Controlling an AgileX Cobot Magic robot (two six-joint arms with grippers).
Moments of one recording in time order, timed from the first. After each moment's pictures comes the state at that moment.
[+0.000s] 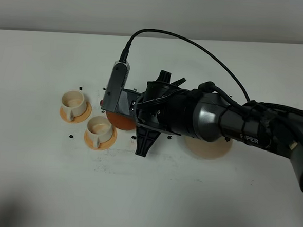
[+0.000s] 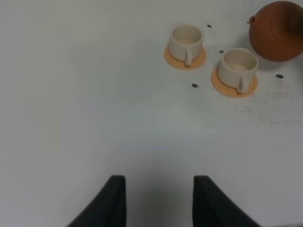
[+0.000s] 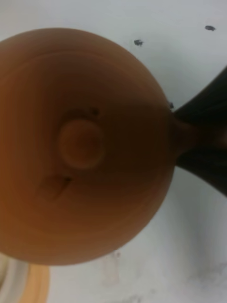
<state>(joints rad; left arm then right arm) 0.00 0.00 -0.51 -0.06 1.06 0.07 0.81 2.07 -1.42 -0.66 0.63 -0.09</state>
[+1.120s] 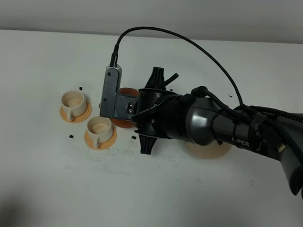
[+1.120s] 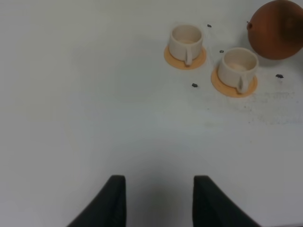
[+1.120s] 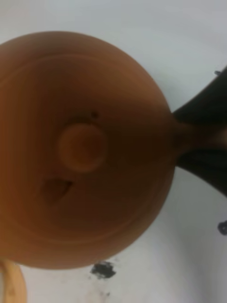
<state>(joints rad) 0.00 0.00 -0.51 -0.06 1.06 0.07 0.83 2.10 -1.43 -0.83 0.65 -0.09</state>
